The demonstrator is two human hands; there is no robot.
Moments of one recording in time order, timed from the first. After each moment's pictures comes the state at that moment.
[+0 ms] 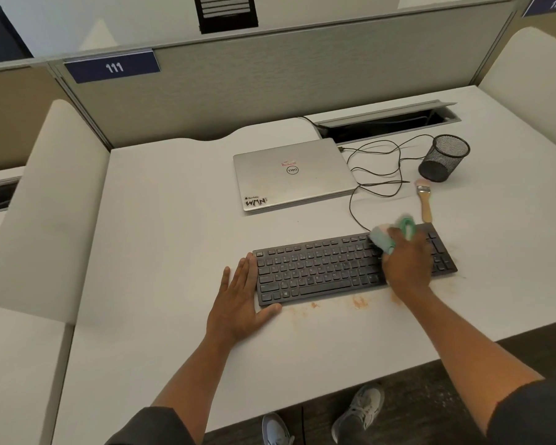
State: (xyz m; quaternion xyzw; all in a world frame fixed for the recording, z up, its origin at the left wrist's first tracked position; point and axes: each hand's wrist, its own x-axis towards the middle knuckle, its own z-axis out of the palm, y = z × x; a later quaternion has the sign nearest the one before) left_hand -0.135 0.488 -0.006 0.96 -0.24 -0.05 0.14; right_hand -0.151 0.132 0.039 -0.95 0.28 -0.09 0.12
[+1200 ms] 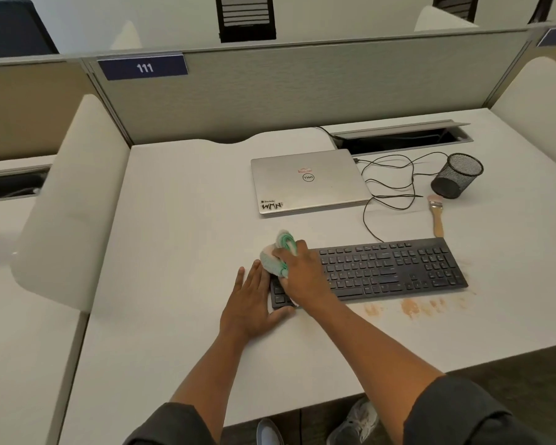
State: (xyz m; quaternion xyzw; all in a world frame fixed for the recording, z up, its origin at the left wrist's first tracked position) left_hand -0.132 0.489 -0.008 0.96 -0.24 -0.05 0.14; right_hand -0.118 0.329 0.046 -0.98 -0.02 0.02 0.20
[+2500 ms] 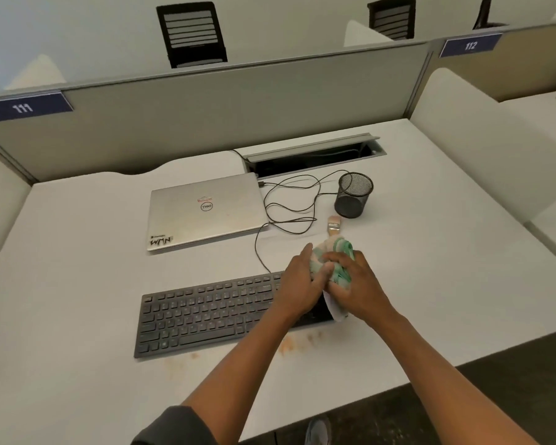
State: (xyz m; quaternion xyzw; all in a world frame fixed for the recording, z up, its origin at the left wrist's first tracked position) left_hand -0.116 0.114 0.090 0.87 -0.16 -0.13 0.45; right_hand -0.162 -0.038 0.080 -0.90 0.07 -0.03 0.42
